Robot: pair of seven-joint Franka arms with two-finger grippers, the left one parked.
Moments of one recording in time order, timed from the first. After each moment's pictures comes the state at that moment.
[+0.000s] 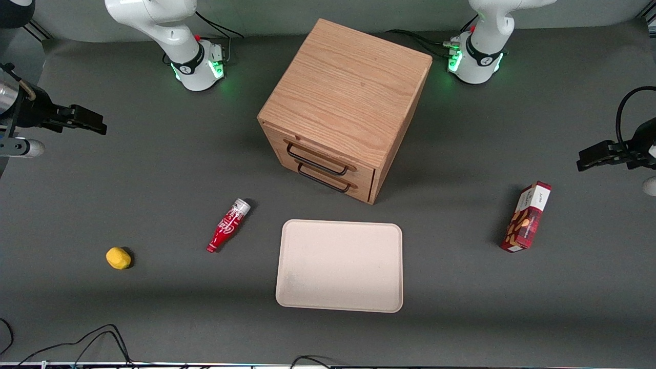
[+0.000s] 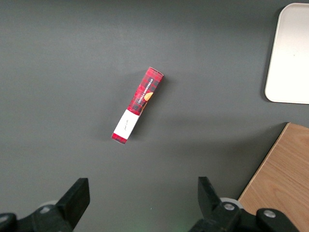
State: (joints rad) arm 0.08 0.03 -0.02 -1.48 -0.01 1.31 0.14
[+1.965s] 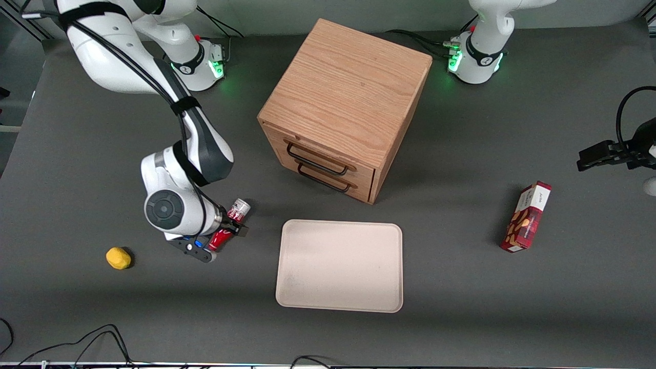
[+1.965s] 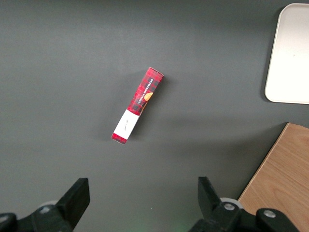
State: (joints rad) arm 0.22 0.63 0.14 -1.49 -0.06 1.95 0.89
